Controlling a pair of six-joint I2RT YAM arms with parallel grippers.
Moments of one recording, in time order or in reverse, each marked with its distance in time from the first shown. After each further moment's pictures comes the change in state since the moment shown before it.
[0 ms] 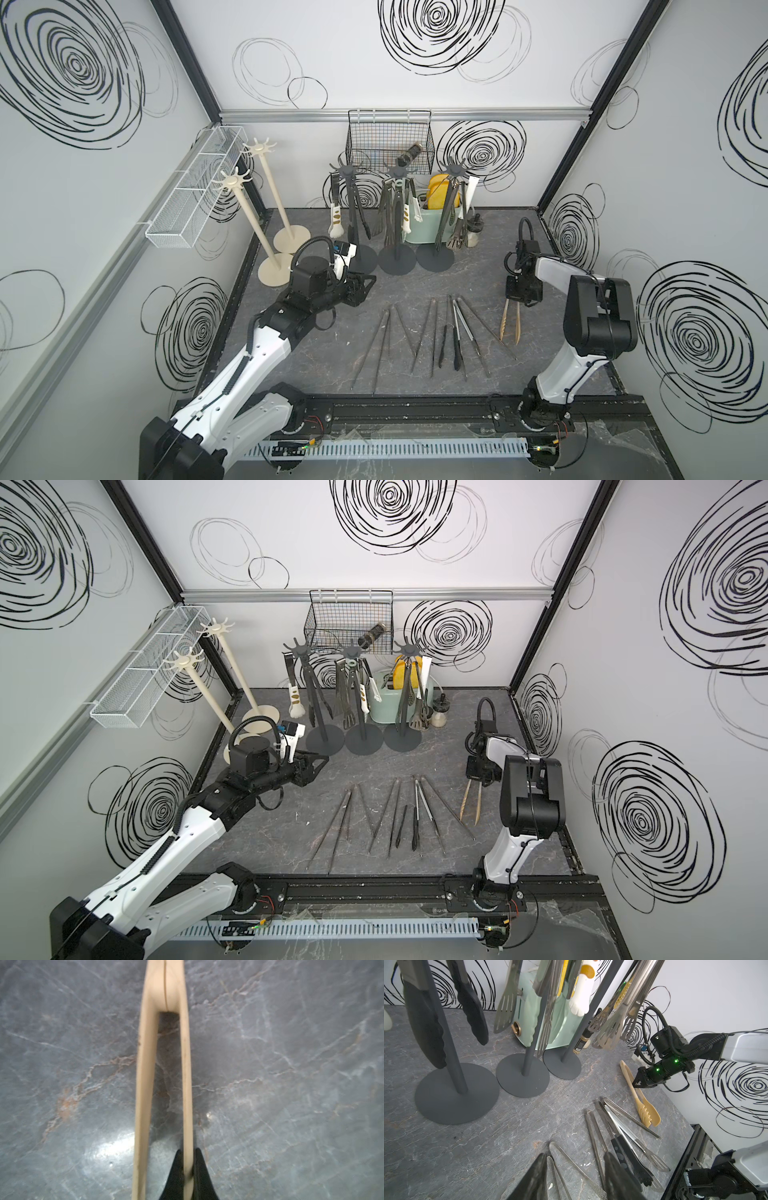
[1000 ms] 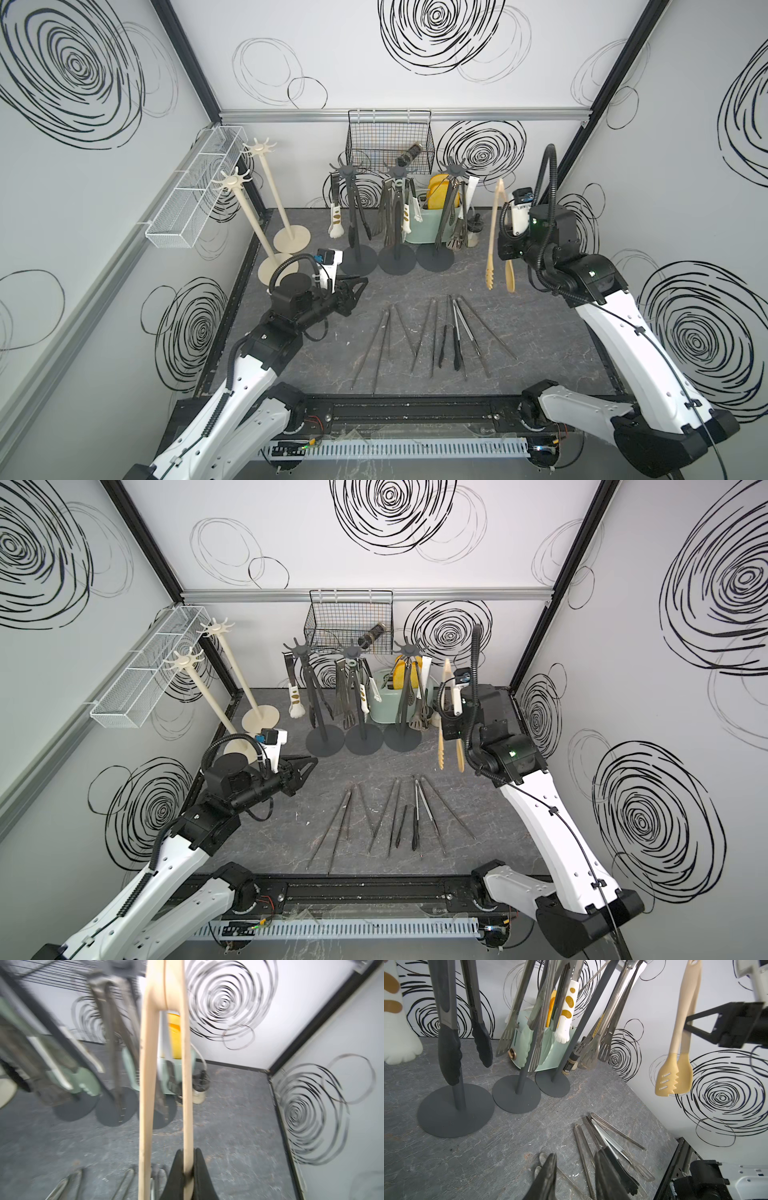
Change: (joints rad) left arm 0.000 -0.216 -0.095 0.051 -0.005 -0.059; right arm 0.559 -0.611 0.377 -0.084 0.108 -0.141
